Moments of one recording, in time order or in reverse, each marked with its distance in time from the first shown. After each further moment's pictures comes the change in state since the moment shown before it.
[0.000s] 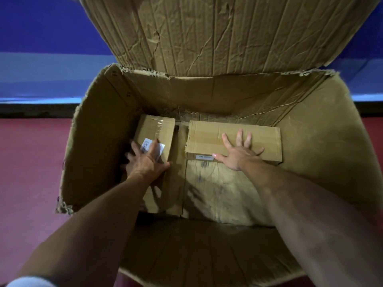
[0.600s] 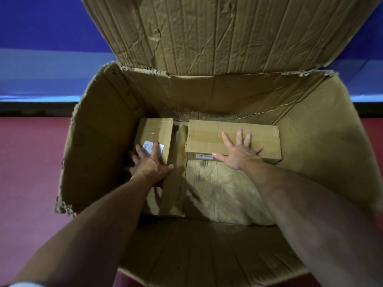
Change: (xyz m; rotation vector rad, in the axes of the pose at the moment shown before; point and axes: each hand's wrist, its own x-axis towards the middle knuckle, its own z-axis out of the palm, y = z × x) left_hand -0.005 0.009 0.004 -0.073 -0.096 -0.005; right_hand 0.003 0.003 0.000 -0.041 0.079 -0.011
